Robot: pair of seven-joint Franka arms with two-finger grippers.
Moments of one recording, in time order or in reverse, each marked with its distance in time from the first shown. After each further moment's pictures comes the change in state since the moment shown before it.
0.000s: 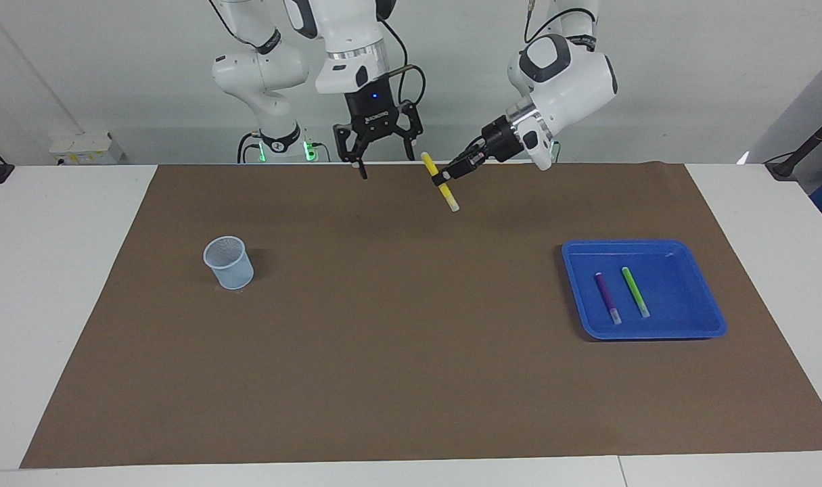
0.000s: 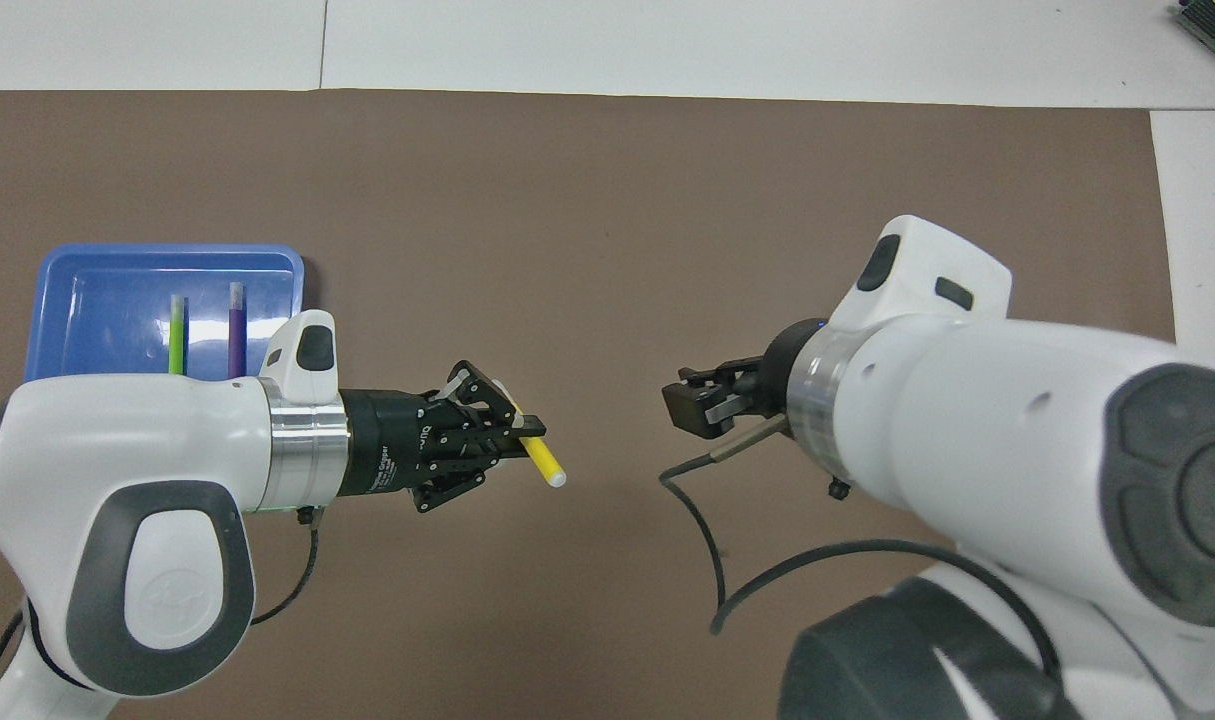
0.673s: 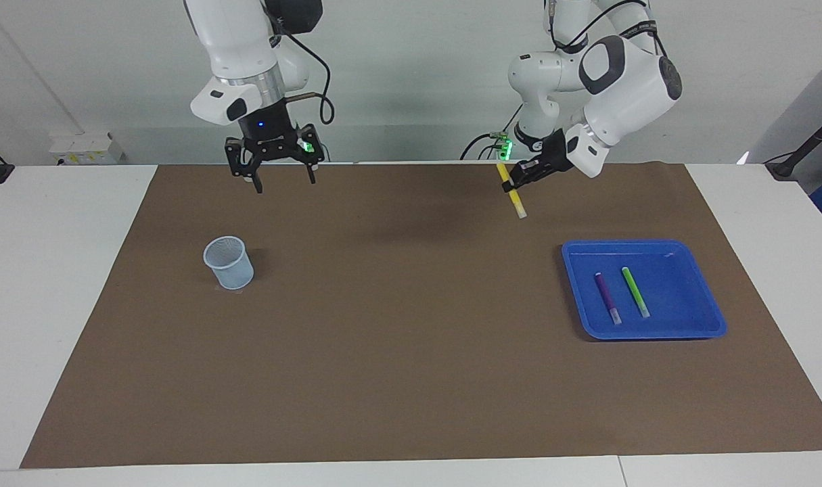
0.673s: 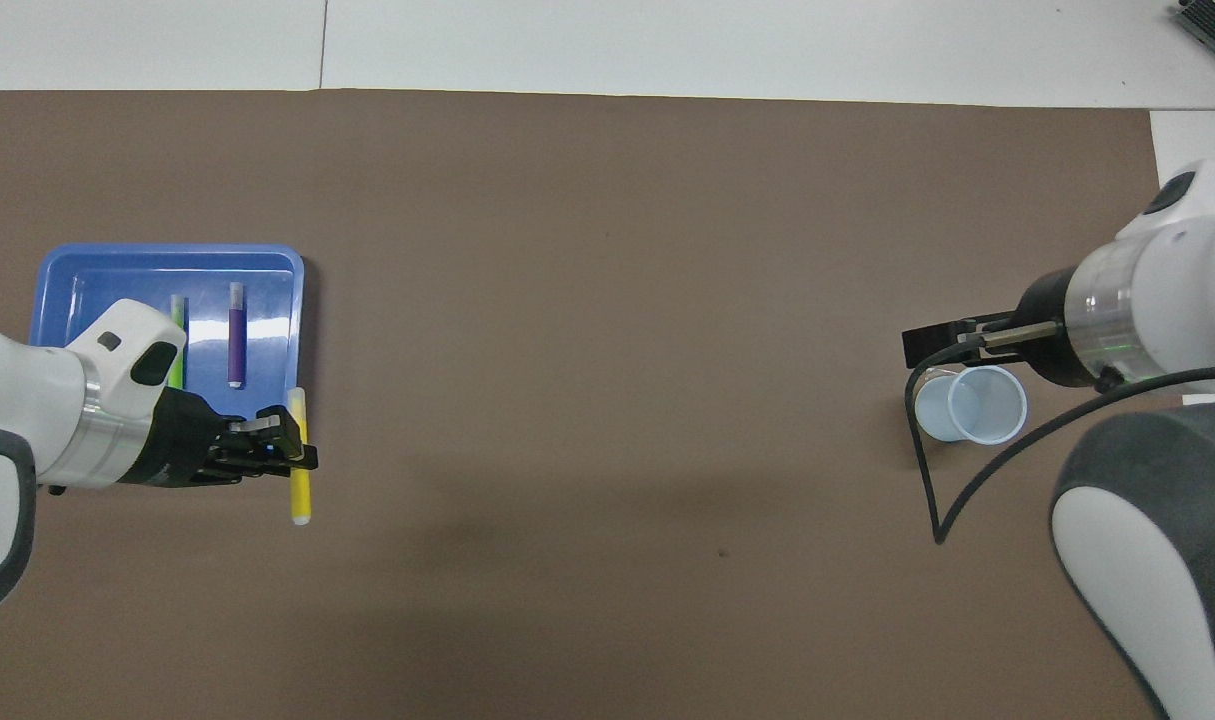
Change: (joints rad) left arm 0.314 -0.007 0.019 0.041 0.554 -0.330 0.567; right arm -0.307 0.014 -0.006 0.003 0.000 -0.215 -0.035
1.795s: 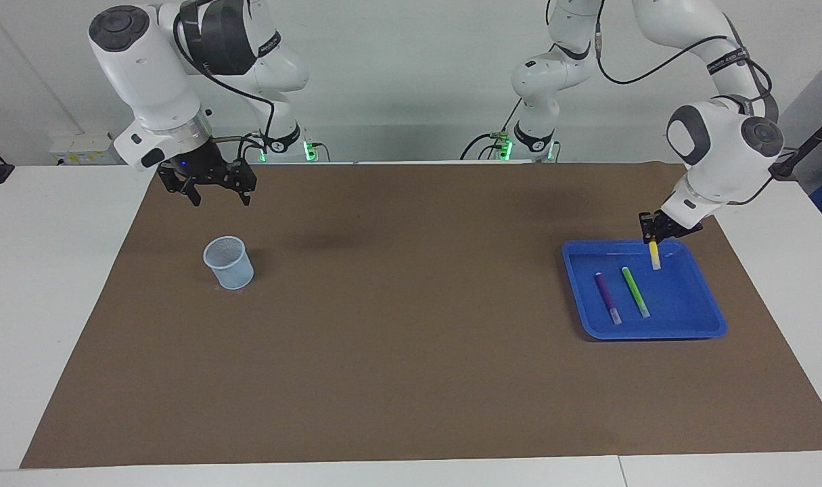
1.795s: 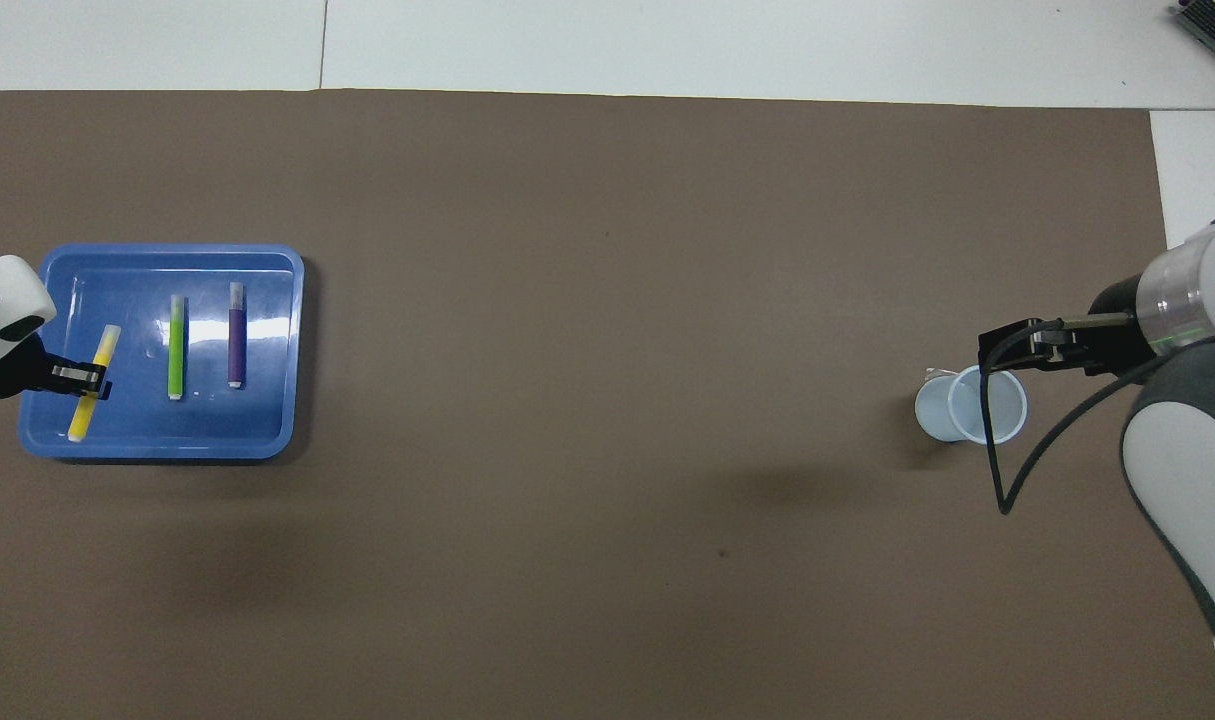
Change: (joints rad) left arm 0.272 0.363 0.002 0.166 0.484 0.258 0.495; right arm 0.105 0.031 -0.200 -0.038 -0.041 -0.043 -0.005
